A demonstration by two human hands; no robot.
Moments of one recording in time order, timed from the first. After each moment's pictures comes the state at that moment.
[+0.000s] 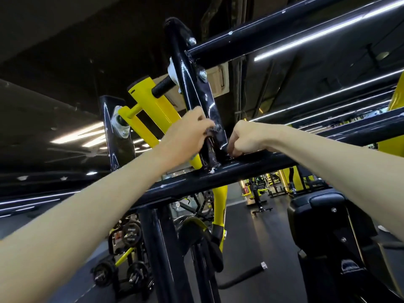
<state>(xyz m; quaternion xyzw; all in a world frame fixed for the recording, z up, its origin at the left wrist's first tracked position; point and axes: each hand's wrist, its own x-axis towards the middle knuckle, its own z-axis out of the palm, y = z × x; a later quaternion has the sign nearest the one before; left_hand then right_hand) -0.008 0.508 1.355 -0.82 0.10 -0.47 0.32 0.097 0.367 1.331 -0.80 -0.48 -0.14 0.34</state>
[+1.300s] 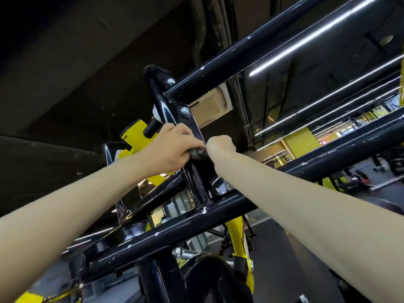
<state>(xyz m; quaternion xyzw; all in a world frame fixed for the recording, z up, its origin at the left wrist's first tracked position) 0.003 0.493 1.423 -0.82 0.08 -0.33 0.46 0.108 0.410 1.368 -0.51 -0.30 0.01 0.81</state>
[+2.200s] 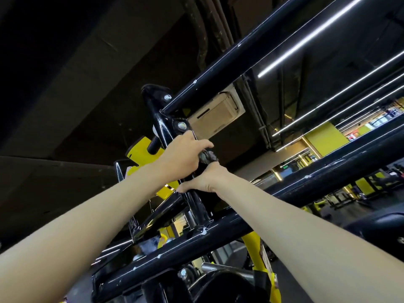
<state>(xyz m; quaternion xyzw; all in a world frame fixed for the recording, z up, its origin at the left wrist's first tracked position) 0.047 0.465 1.429 -0.79 -0.09 -0.34 0.50 0.127 0.438 1.360 -0.66 -0.46 0.00 0.59</state>
